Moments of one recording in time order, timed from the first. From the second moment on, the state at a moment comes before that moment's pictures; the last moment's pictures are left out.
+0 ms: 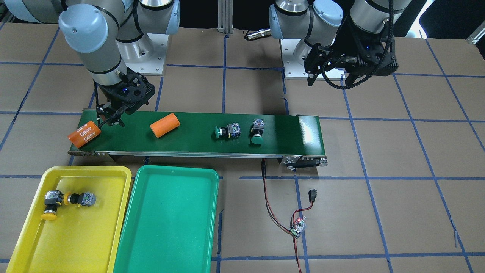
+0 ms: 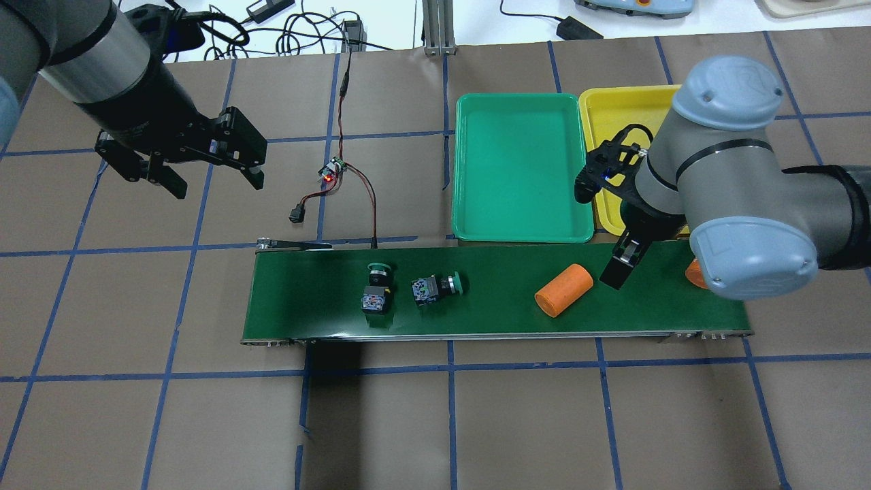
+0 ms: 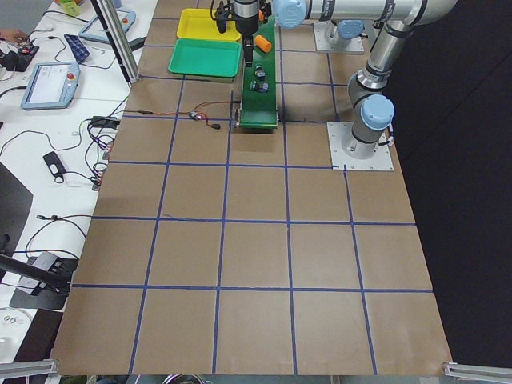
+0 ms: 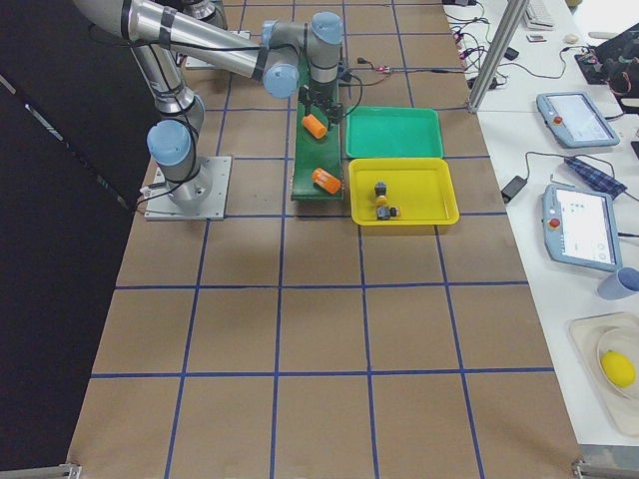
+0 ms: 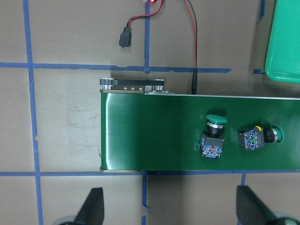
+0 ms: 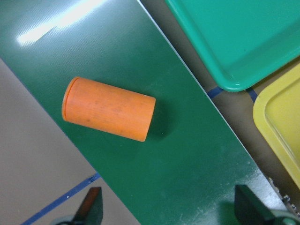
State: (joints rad) left arm -1.52 -1.50 -1.59 -1.66 1.50 0.01; right arm 1.55 -1.63 2.02 -1.92 -1.57 -1.02
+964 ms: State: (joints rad) left arm -1.53 -1.51 -1.59 -1.60 1.53 0.24; right arm 1.55 -1.63 2.03 -1.95 -1.53 -1.60
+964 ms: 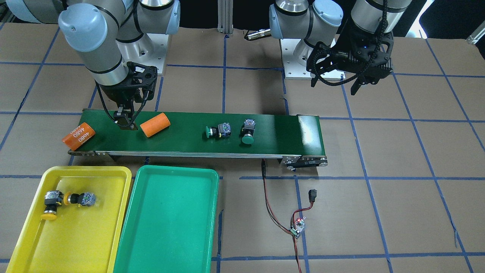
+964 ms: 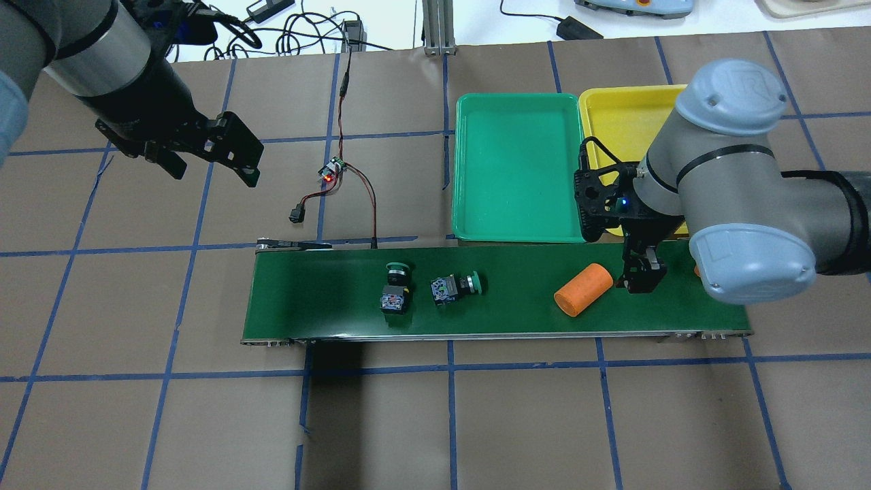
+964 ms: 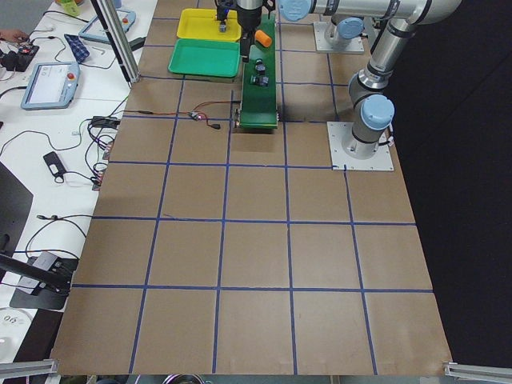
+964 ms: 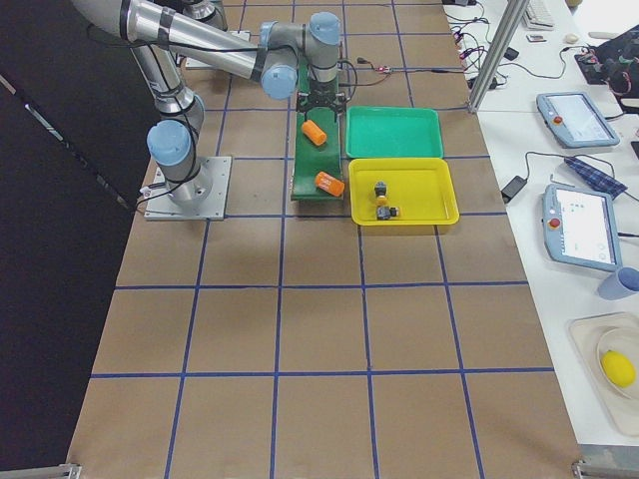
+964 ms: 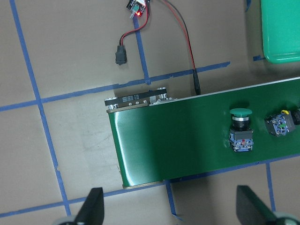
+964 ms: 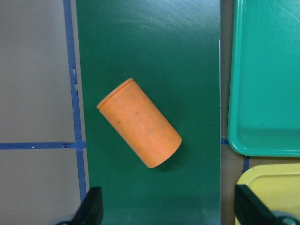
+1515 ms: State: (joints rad) left arm -1.52 -1.49 -1.60 -1.59 1.53 0.25; right arm 1.55 -1.63 2.07 -1.95 -1.54 -1.61
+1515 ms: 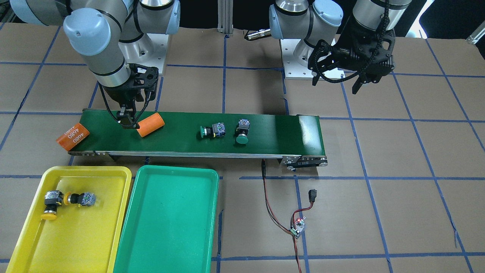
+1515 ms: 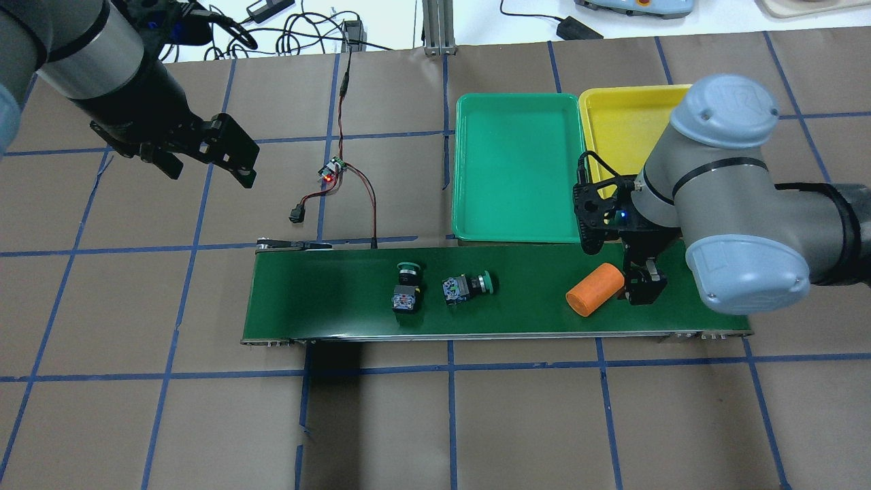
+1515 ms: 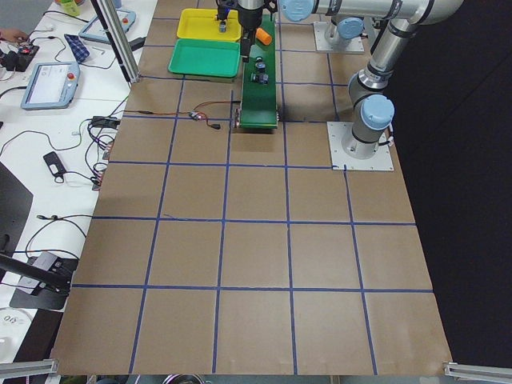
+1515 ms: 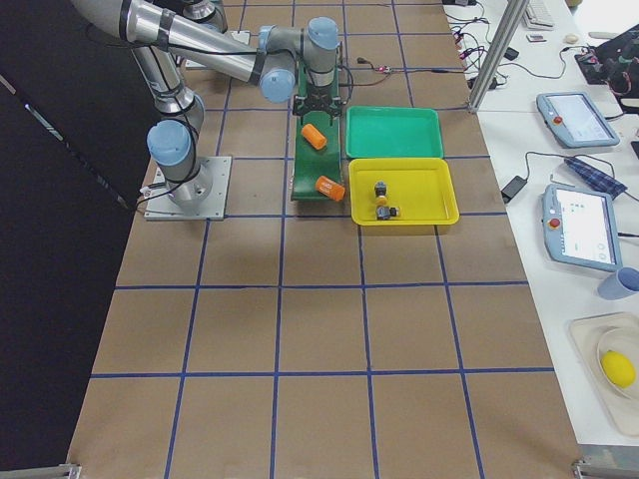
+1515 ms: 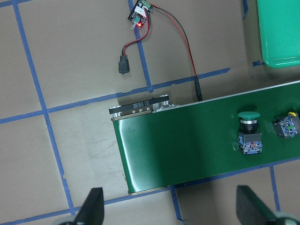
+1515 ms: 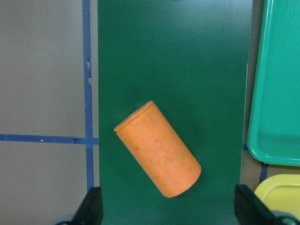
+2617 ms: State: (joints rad) left arm -1.52 -1.48 -1.59 -1.60 1.52 0.25; right arm 1.55 -1.63 2.08 -1.96 -1.54 -1.61
